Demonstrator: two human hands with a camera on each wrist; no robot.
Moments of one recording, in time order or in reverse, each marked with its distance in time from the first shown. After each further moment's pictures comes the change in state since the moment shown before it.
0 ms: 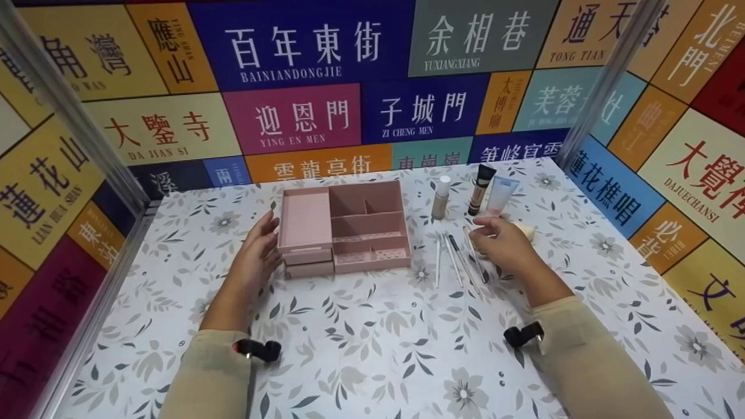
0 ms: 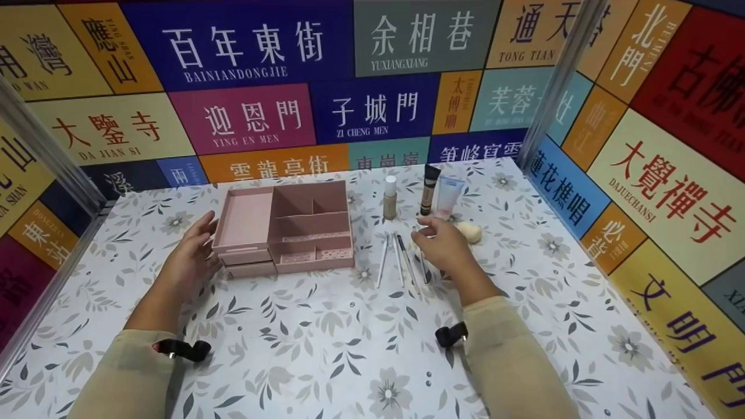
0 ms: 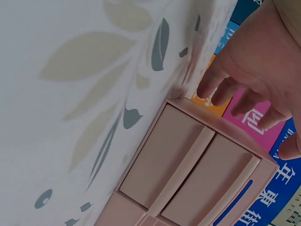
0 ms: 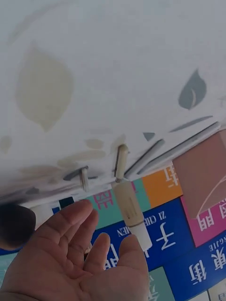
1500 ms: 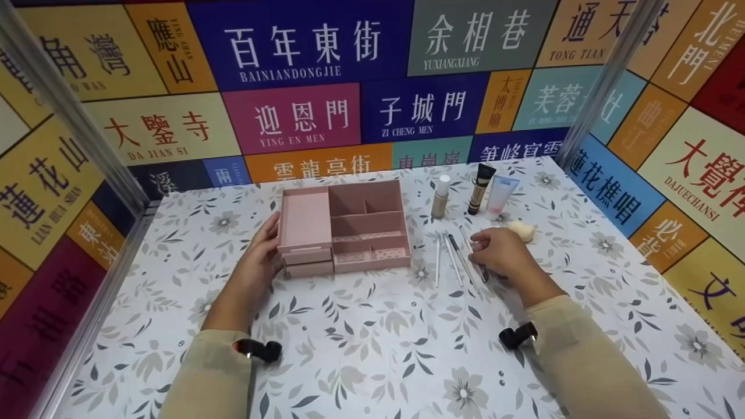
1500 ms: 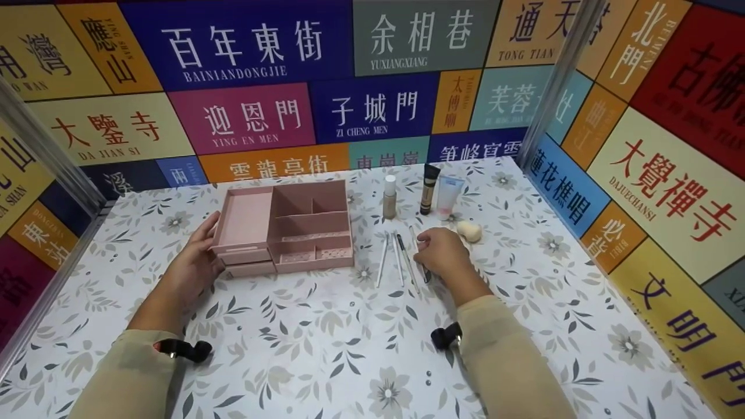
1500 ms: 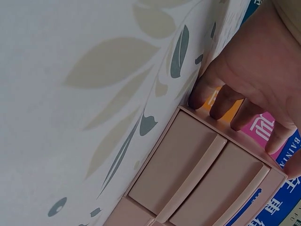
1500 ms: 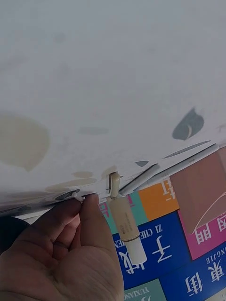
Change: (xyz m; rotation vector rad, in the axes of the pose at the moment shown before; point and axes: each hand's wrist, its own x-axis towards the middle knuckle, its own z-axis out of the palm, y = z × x) left_hand 0.004 -0.015 0.001 -0.149 -0.080 0.052; right_hand 0.005 0.013 0.008 -0.216 -0.023 0.002
